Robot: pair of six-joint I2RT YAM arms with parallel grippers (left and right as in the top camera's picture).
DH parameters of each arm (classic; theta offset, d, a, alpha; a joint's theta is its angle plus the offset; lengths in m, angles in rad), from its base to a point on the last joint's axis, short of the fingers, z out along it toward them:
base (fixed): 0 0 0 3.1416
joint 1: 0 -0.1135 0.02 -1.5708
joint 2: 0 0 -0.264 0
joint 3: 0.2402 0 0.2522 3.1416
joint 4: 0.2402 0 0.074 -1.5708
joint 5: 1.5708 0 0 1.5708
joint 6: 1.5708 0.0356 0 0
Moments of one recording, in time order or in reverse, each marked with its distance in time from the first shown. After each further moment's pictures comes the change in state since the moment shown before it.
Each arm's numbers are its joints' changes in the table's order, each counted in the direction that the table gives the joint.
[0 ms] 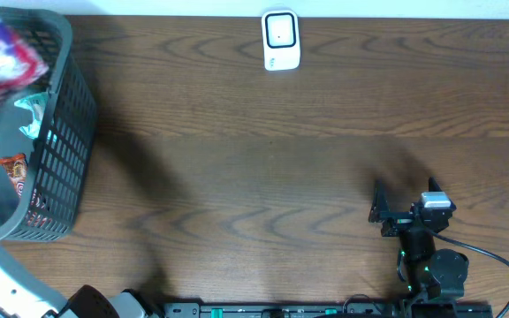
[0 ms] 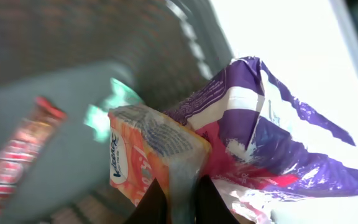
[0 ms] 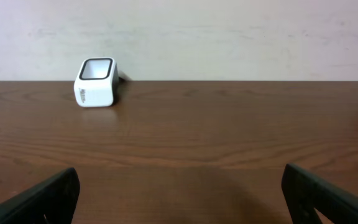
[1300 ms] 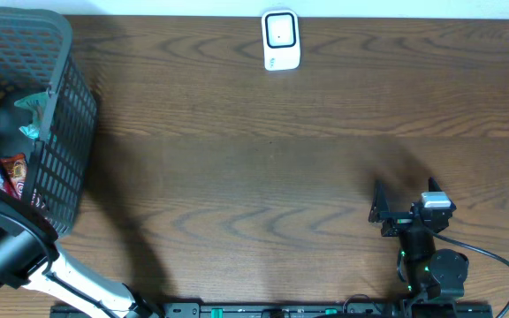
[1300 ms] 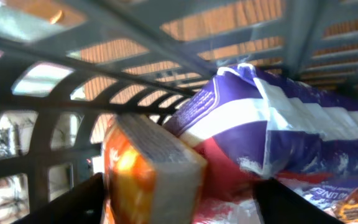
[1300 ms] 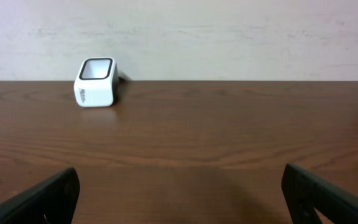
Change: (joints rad) left arm -0.042 -0.566 0.005 0.218 -0.912 0.074; right arm 0.000 0.000 0.000 0.000 0.000 0.000
